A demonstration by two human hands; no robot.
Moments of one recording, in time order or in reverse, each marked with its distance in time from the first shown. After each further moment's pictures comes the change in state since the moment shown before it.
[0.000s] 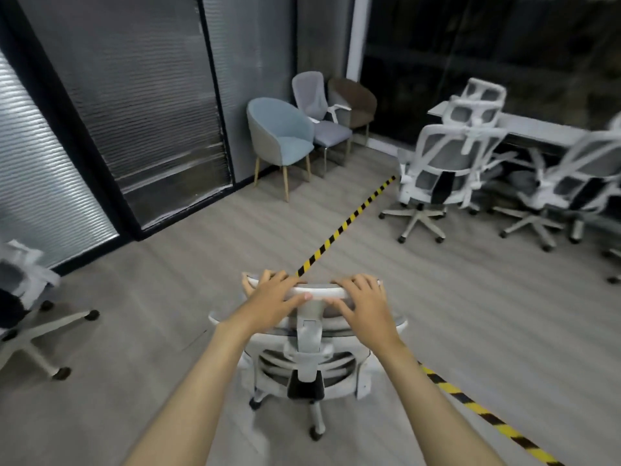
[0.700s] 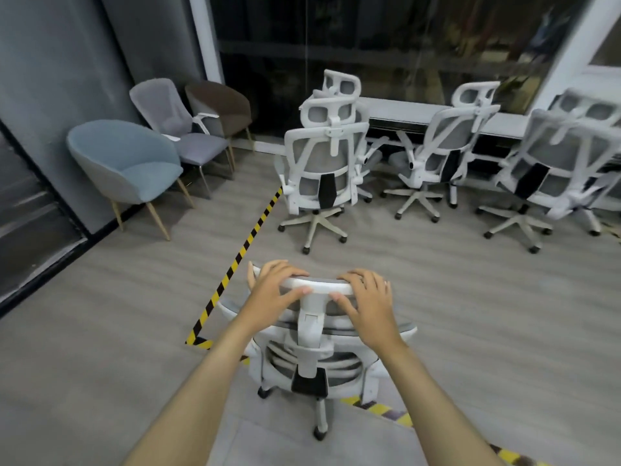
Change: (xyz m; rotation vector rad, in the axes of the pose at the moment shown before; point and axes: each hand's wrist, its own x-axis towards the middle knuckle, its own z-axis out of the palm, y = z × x) left_hand 0.417 0.232 0.166 -0.237 0.008 0.346; right_hand 0.098 0.407 -0.138 -0.107 0.181 0.396
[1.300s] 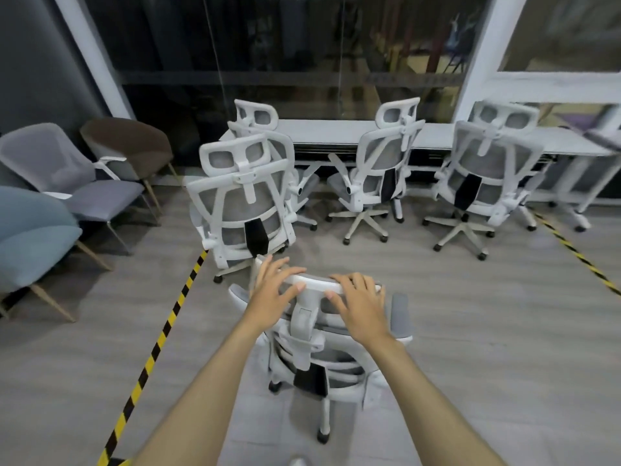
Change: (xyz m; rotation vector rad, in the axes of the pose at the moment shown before) left_hand 0.388 0.054 0.181 -0.065 -0.129 0.088; right_hand 0.250 0.269 -0.062 -0.116 -0.027 0.260
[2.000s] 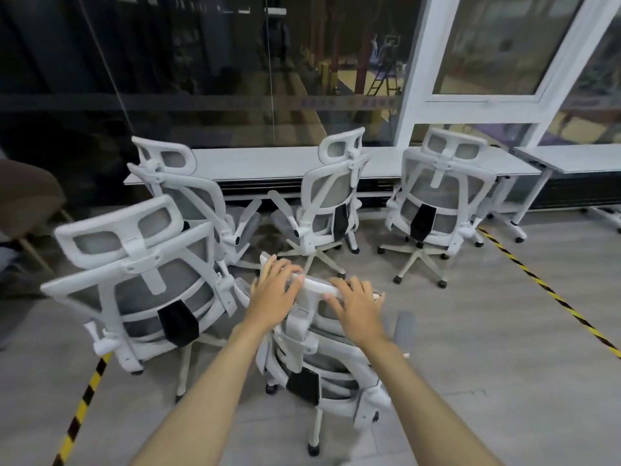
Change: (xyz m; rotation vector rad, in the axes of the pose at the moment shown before) left_hand 0.429 -0.001 0.100 0.154 -0.099 0.110; right_hand 0.348 0.172 -0.008 -0.034 0.062 0.253
